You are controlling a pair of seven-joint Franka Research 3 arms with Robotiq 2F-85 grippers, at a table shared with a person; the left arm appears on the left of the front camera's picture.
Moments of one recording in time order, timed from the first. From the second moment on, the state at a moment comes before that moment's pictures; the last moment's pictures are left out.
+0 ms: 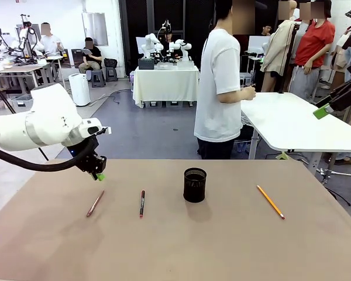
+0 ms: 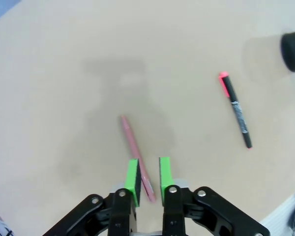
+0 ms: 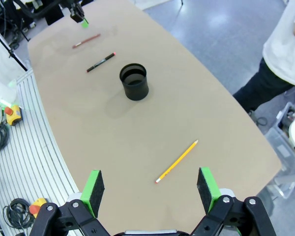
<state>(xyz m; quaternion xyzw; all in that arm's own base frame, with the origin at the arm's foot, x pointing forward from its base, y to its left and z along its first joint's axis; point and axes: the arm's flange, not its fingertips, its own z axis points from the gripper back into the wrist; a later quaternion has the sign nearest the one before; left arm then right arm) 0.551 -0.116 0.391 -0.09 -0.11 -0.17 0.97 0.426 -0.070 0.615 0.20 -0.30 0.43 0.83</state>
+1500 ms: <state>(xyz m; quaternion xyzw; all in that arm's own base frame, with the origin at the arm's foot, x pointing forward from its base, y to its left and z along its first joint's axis) 0.577 -0.129 0.306 0.01 -0.07 -0.12 0.99 0.426 -0.071 0.615 0.20 -0.30 0.43 0.83</state>
